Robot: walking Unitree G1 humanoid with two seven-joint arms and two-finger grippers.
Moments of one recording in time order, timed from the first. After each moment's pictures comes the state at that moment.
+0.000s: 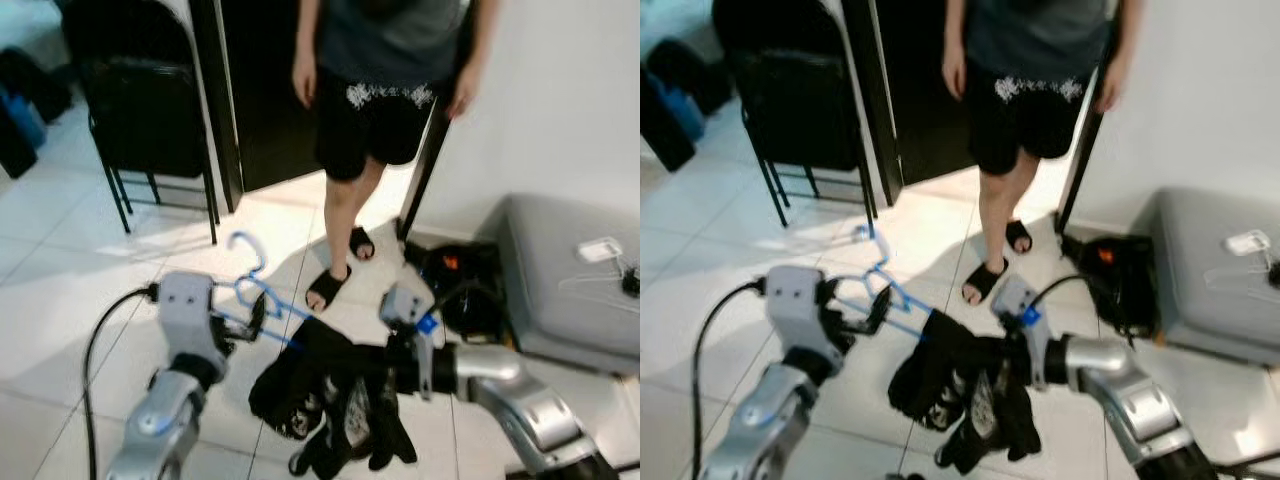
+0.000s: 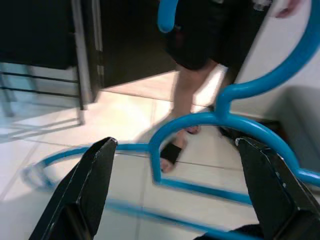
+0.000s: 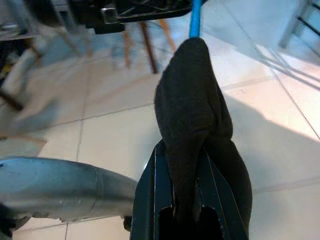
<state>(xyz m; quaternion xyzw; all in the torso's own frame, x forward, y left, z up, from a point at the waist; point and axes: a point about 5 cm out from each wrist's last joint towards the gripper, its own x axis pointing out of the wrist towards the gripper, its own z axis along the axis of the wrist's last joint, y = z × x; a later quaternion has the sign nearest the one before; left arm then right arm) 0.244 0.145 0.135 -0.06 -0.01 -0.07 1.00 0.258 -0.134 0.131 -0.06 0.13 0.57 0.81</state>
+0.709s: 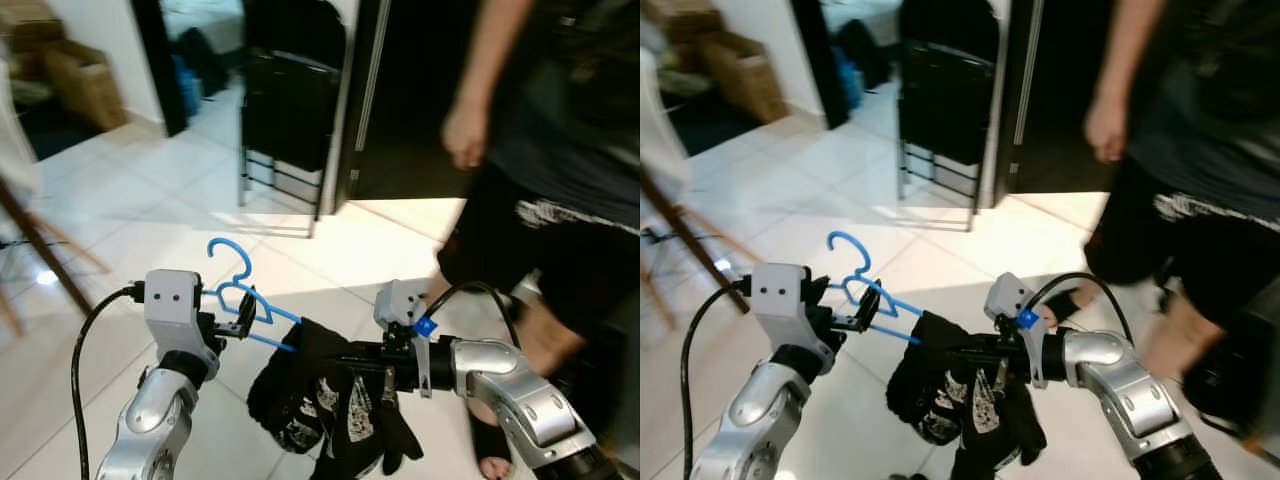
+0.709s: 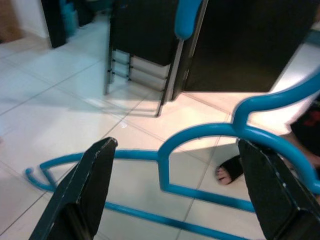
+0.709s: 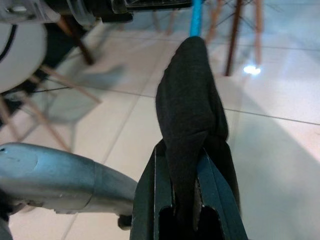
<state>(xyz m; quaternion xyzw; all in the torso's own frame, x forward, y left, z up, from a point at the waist) 0.244 0.151 0.134 -0.07 -0.02 -0.07 1.00 0.260 -0.135 0.132 -0.09 0.13 0.58 0.80</state>
